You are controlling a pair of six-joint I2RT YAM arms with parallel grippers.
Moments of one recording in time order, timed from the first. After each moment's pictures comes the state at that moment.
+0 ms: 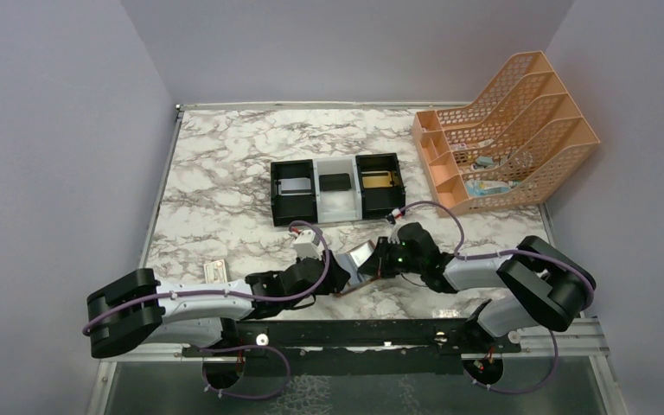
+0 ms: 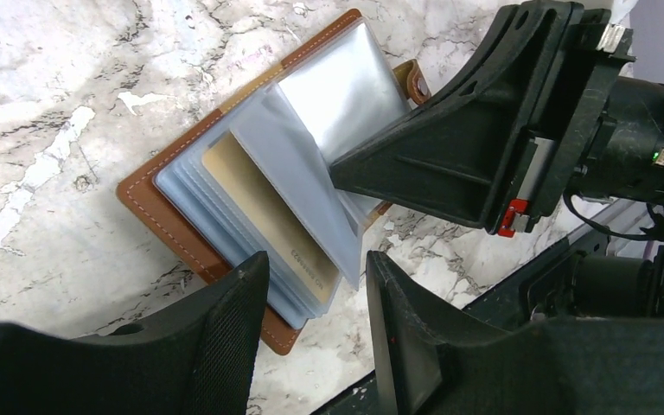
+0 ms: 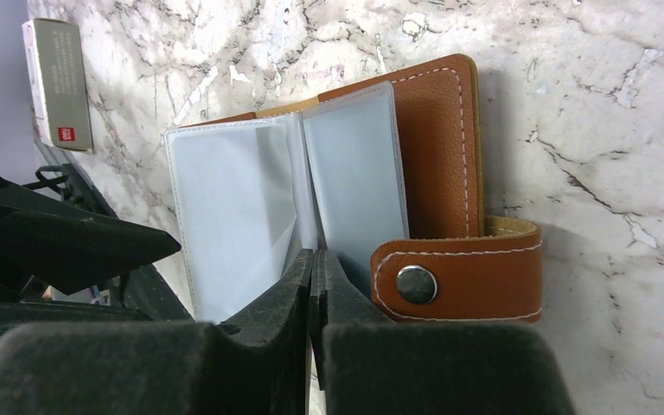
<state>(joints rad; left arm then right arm) -1.21 1.12 0.34 0.19 -0.39 -1.04 0.76 1.44 0.31 0.50 -0.25 0.79</state>
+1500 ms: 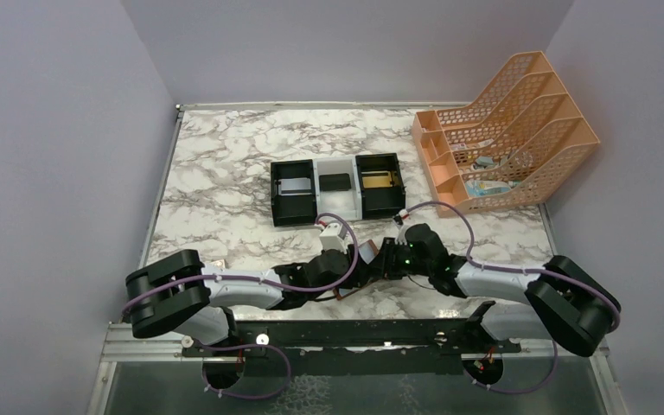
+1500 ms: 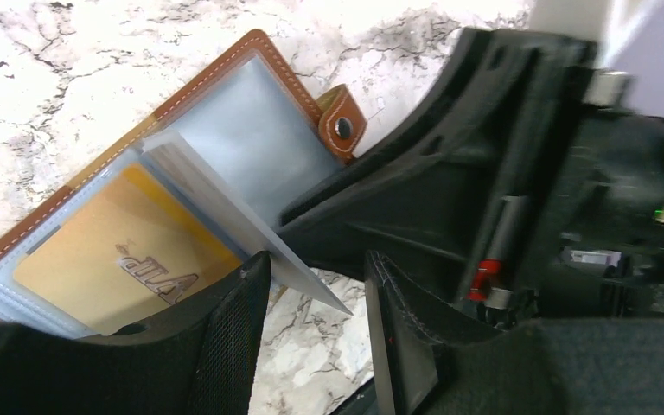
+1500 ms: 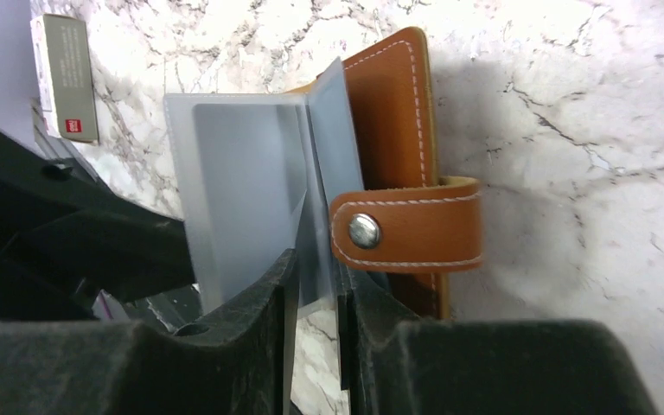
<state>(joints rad) -1.21 1.39 0.49 0.36 -0.33 -1.00 0.75 1.30 0.29 0.39 -0.26 0.79</state>
